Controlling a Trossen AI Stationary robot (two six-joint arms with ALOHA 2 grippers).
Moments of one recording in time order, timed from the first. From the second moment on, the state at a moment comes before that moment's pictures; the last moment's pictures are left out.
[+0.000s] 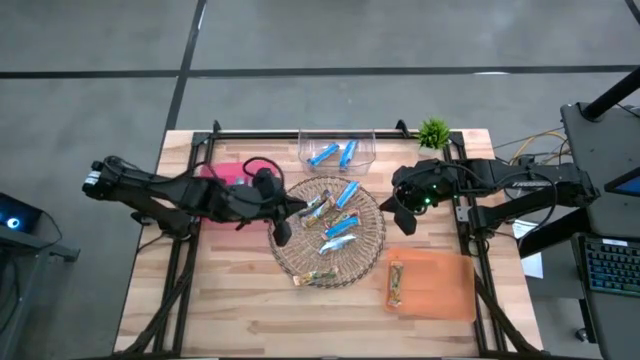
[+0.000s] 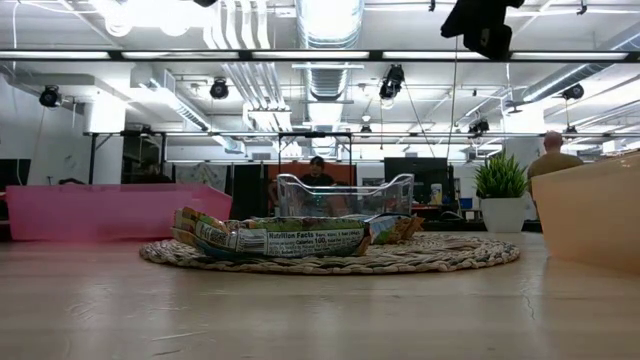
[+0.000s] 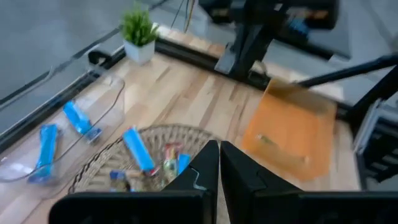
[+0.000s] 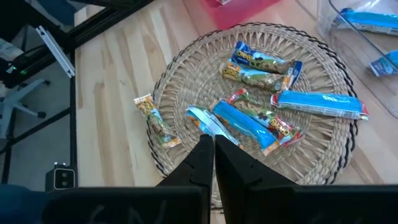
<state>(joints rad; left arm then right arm) -0.24 1.25 1.28 -0.49 -0.46 -0.45 0.01 1.08 1.08 -0.71 -0.03 0.52</state>
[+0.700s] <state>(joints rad) -0.24 1.04 1.08 -0.42 -0.47 -0.42 0.03 1.27 1.09 -0.51 -0.21 0.44</state>
